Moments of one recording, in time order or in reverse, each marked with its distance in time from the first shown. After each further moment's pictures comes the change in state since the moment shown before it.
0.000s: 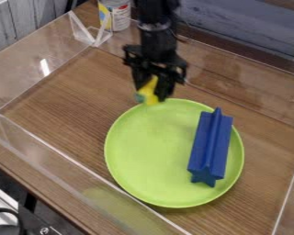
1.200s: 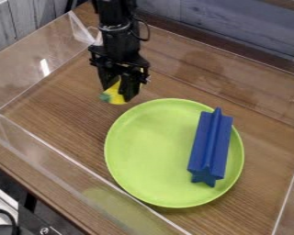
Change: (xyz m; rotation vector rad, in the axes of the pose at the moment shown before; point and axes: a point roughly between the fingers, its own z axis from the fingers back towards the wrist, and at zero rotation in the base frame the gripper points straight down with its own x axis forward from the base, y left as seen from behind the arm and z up) arm -0.012 0.021 -0.019 0.001 0.051 -0.074
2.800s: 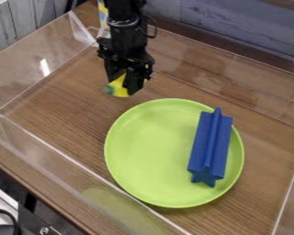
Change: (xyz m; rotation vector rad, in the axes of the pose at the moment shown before) arm 0.015 0.005 0.001 0.056 -0.014 -0.073
